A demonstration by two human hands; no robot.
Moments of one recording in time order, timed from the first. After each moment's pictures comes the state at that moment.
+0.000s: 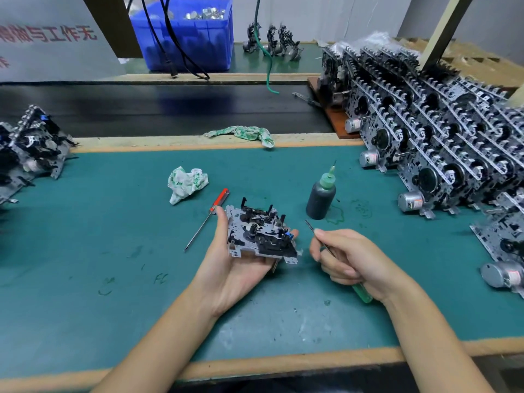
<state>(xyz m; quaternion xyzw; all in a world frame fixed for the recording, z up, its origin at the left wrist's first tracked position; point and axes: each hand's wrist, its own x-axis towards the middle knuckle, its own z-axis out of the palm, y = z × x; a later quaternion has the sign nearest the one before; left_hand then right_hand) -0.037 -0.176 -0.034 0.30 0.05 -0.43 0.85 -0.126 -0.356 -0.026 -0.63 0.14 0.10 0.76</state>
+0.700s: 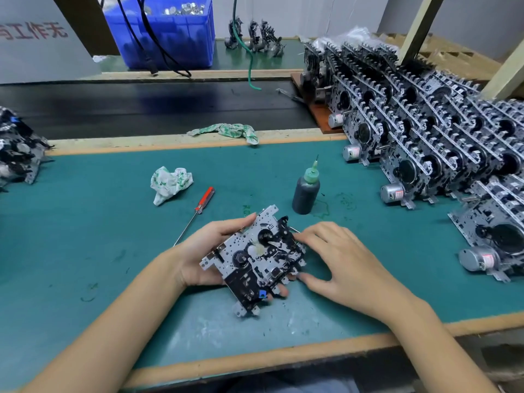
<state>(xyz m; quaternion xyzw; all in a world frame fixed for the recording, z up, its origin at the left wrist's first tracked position) 0.002 -0.167 -0.029 0.43 -0.09 -0.68 0.59 -0.153 -0.353 -0.031 -0.99 -0.03 -0.06 0.14</state>
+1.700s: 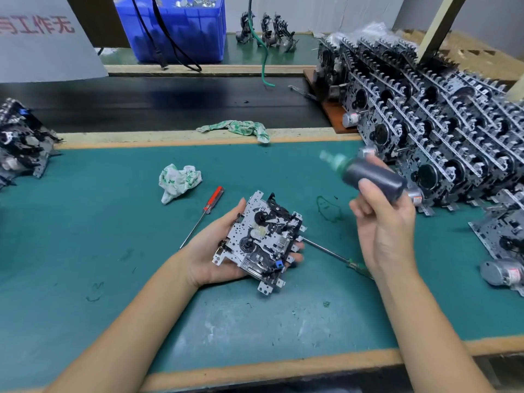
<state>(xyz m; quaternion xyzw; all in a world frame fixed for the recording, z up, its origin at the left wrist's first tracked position) 0.011 -0.174 -0.048 0.27 -0.05 -0.69 0.67 -0.106 -0.362 -0.014 -0.49 0.15 -0.39 0.76</state>
